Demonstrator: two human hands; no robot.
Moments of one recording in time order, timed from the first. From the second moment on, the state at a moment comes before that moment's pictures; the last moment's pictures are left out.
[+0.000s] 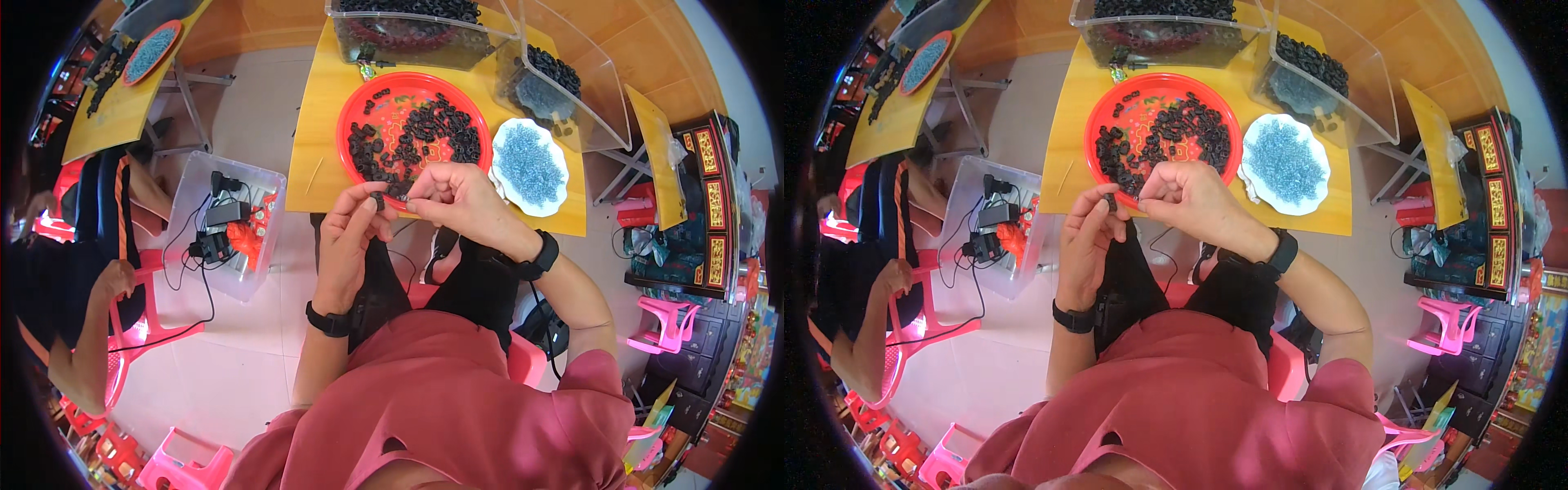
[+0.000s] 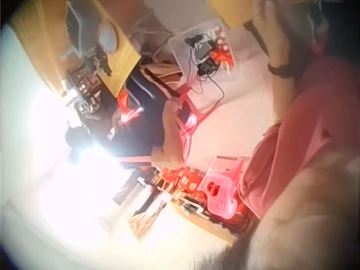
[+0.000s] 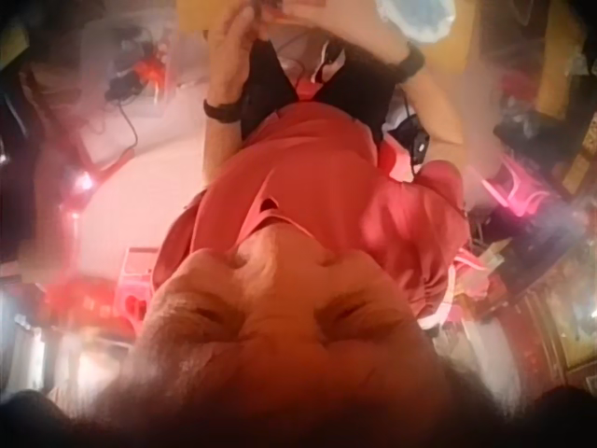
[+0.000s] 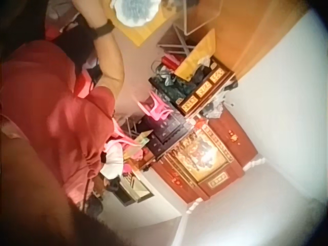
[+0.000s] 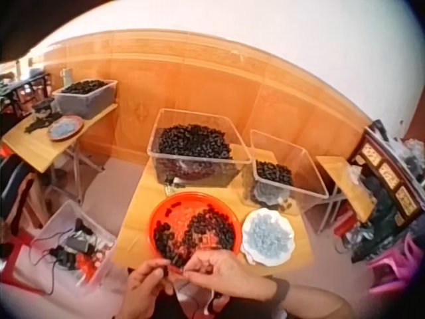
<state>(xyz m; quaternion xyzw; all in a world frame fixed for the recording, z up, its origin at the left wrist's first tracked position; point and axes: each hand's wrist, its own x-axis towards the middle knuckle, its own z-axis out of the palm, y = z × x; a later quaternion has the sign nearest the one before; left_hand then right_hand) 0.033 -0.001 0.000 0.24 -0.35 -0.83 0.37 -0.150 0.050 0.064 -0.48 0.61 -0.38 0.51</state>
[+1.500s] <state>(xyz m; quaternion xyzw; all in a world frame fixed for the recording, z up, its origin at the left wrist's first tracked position) 0.027 0.006 -0.008 0.26 -0.30 -0.85 0.33 -0.120 0.057 0.064 -0.72 0.62 -0.30 0.12</state>
